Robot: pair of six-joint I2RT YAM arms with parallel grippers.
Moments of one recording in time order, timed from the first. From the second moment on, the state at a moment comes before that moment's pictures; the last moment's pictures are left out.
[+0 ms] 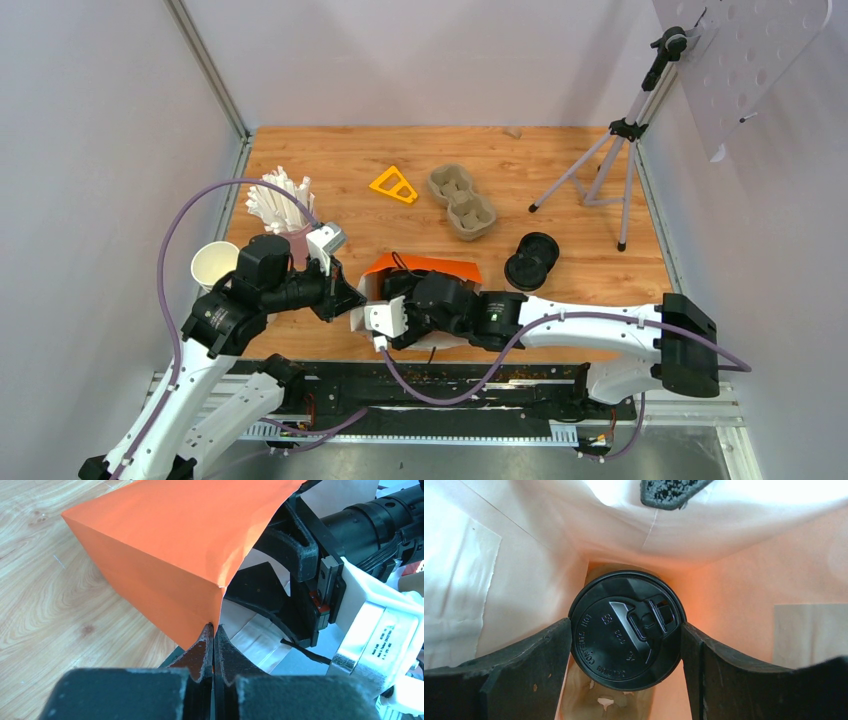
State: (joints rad) left arm -0.50 0.65 0.91 -0.85 0.52 -0.20; right arm 1.31 1.38 0.98 -0.15 0.17 -0.77
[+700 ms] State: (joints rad) left arm -0.50 0.63 0.89 -0.85 0.54 -0.21; right arm 1.27 1.46 0.98 -0.14 0.14 -0.75
